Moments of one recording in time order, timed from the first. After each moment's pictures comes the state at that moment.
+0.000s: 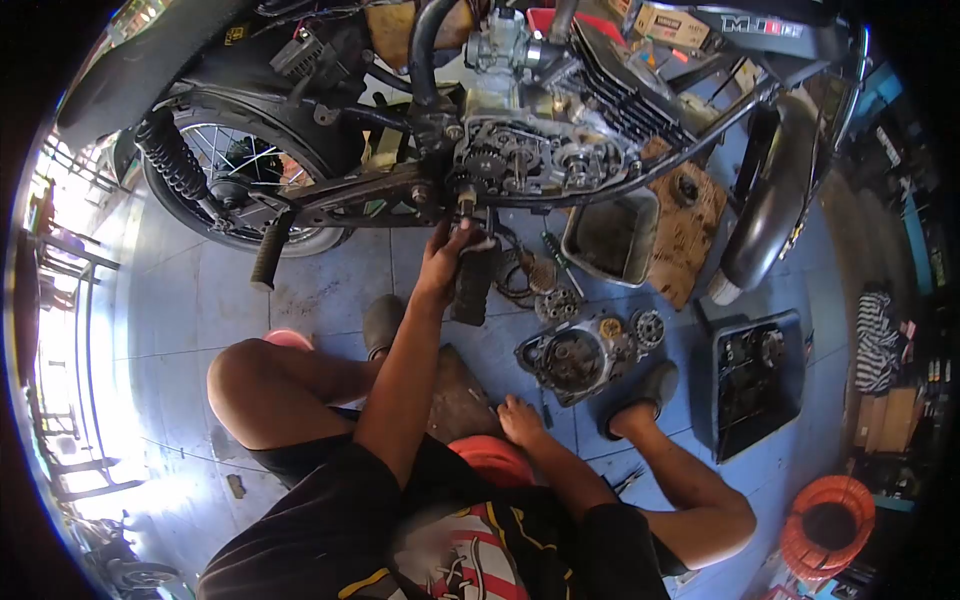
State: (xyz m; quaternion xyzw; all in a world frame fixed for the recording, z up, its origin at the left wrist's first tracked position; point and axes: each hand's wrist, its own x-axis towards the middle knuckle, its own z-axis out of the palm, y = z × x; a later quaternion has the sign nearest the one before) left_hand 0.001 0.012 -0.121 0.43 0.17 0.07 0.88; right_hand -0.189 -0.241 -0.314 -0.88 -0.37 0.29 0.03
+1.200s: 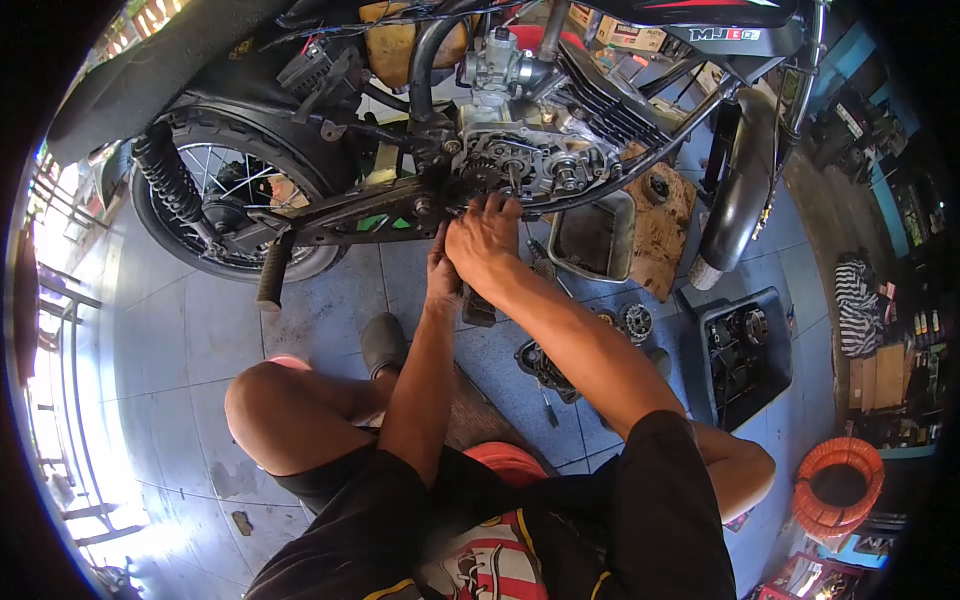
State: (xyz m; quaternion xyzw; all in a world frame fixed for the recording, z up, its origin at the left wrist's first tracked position) left_hand 0.006 0.012 -0.145 0.28 0.06 0.14 0.95; right_hand 0.019 -0.050 0.002 -0.94 -0.29 -0.05 -0.14
